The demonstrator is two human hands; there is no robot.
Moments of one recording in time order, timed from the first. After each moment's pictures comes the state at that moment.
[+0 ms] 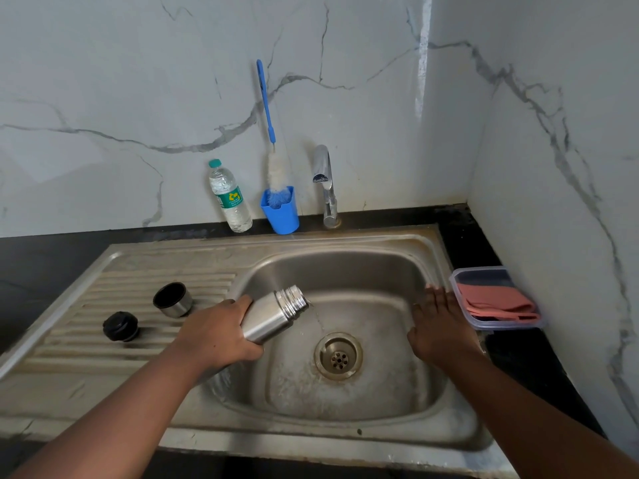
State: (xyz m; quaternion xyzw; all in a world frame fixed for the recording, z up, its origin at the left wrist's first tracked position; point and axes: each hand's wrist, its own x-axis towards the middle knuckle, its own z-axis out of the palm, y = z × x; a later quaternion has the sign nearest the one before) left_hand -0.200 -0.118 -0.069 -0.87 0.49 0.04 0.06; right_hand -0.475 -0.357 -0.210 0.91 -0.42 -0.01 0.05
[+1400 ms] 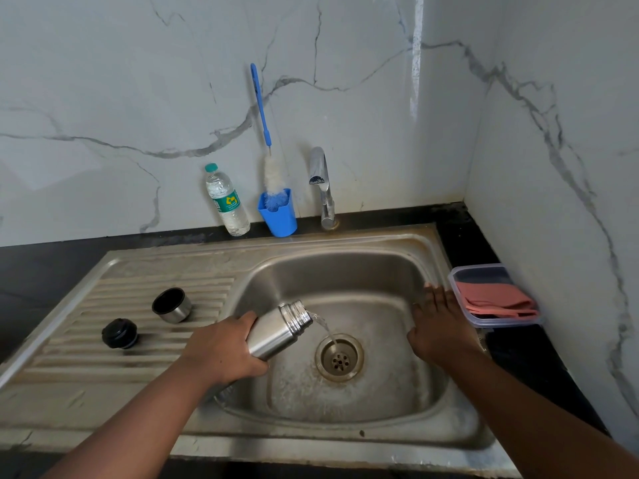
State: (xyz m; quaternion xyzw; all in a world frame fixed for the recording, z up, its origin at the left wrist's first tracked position) left_hand -0.213 -0.115 -0.079 -0.87 0.49 0.06 0.08; right_hand -0.472 -0.360 -0.213 0.90 -0.43 -0.02 0.04
